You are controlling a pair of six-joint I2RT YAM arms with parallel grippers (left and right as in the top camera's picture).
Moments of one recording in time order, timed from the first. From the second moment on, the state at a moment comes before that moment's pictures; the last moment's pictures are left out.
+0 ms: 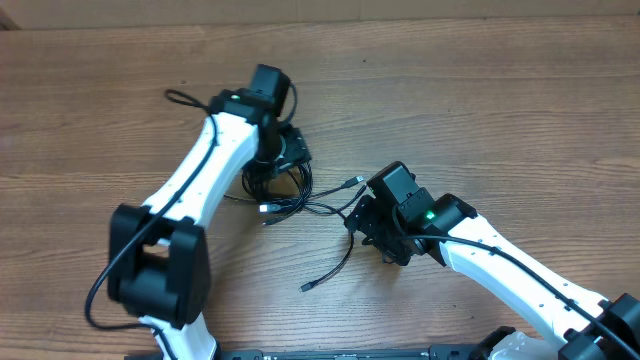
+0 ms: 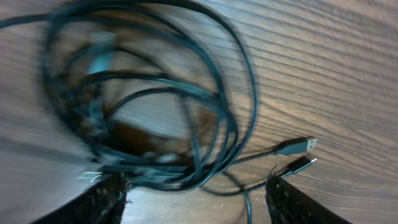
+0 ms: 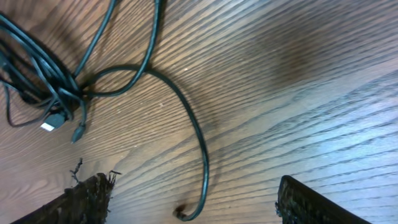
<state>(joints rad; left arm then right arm) -0.34 1.90 1.49 -0.98 0.15 -0.72 0.64 1.43 0.87 -0.67 -0.19 1.19</state>
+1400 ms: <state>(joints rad) -0.24 1.66 1.74 -1.17 0.27 -0.63 0.64 1.43 0.87 -0.67 -0.17 1.19</state>
